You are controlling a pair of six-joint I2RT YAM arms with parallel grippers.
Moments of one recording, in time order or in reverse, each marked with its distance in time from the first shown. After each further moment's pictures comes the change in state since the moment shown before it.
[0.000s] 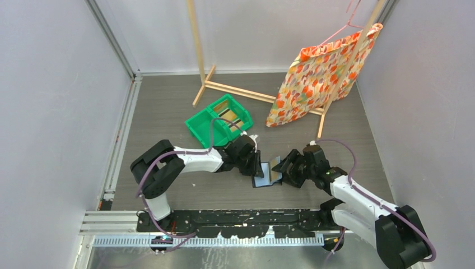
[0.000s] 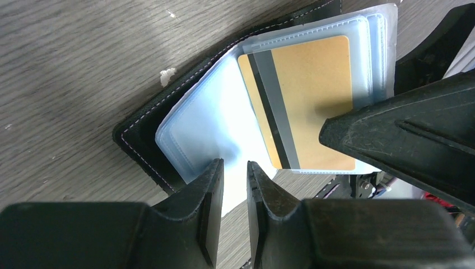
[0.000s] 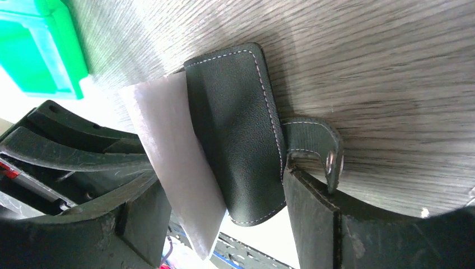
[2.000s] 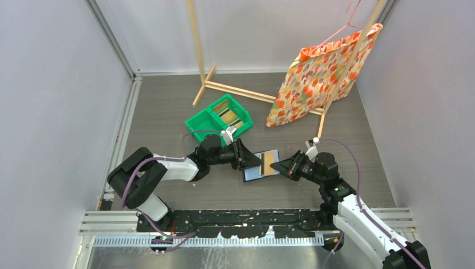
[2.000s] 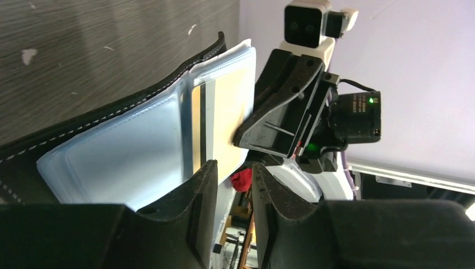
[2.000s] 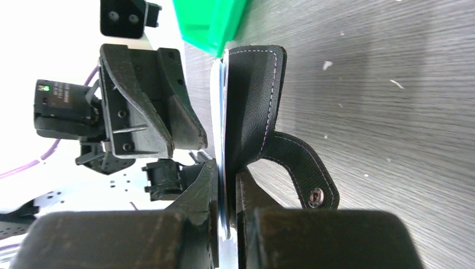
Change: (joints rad) left arm 0.186 -0.196 -0.364 0.721 0.336 -0.551; right arm -0.006 -0.370 -0.136 0.258 -0.187 0.062
